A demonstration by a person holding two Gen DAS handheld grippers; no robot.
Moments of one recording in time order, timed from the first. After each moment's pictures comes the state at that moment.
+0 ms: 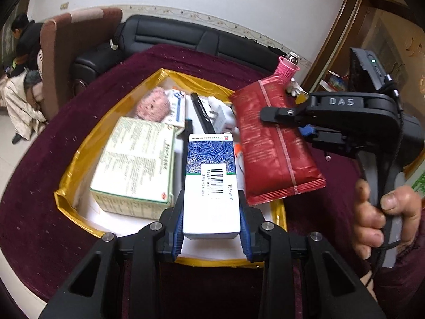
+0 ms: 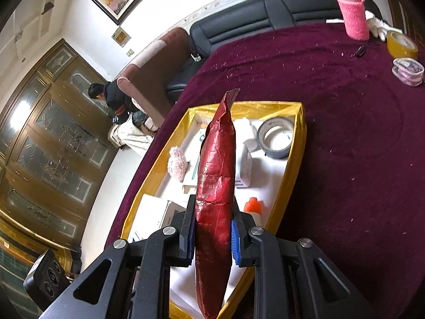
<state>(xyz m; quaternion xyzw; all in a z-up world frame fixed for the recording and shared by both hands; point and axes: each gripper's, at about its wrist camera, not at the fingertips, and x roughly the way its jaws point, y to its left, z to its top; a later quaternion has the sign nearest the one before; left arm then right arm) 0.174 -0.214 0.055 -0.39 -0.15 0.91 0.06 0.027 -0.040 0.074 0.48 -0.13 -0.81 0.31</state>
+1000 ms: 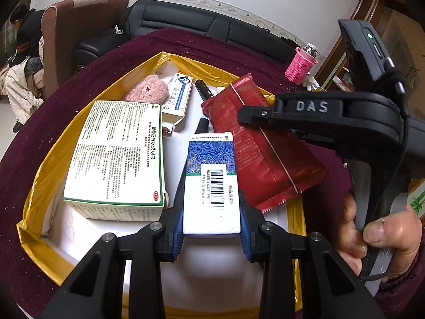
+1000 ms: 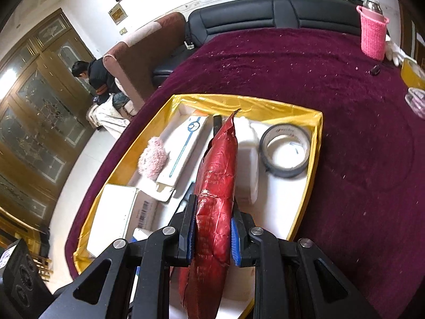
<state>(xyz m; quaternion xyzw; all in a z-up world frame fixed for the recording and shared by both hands) 0.119 -0.210 0.030 -0.42 -0.16 0.89 0.04 -0.005 -0.089 0.052 0.48 -0.04 -0.83 0.27</state>
